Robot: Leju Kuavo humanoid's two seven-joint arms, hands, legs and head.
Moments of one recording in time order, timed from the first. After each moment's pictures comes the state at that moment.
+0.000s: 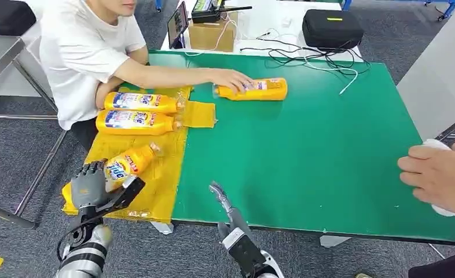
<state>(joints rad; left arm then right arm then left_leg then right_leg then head) -0.29 -0.12 0.44 -0.82 -1.38 0.70 -0.28 0.00 0.11 0.62 -1.29 0.13 -0.21 -0.46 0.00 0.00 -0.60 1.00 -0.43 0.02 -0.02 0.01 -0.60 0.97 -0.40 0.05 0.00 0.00</state>
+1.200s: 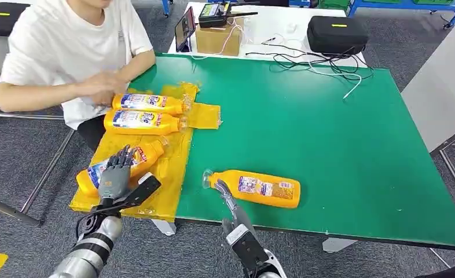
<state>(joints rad) -0.33 -0.04 0.06 -0.68 -0.90 0.51 -0.37 0.02 0.12 0.58 -1.30 0.14 -0.21 -0.45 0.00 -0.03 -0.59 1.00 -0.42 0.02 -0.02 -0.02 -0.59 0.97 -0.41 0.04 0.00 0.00</state>
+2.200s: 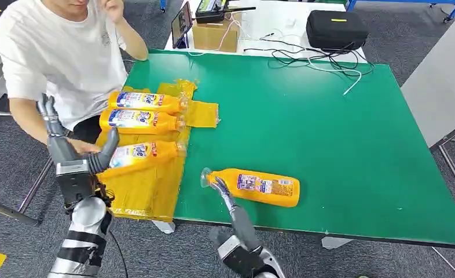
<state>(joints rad) -0.20 -0.08 -0.01 -1.46 -0.19 0.70 -0.68 -0.01 0.11 0.59 -1.27 0.39 -0.40 -0.54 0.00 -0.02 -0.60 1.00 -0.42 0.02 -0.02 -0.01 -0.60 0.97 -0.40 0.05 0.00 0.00</state>
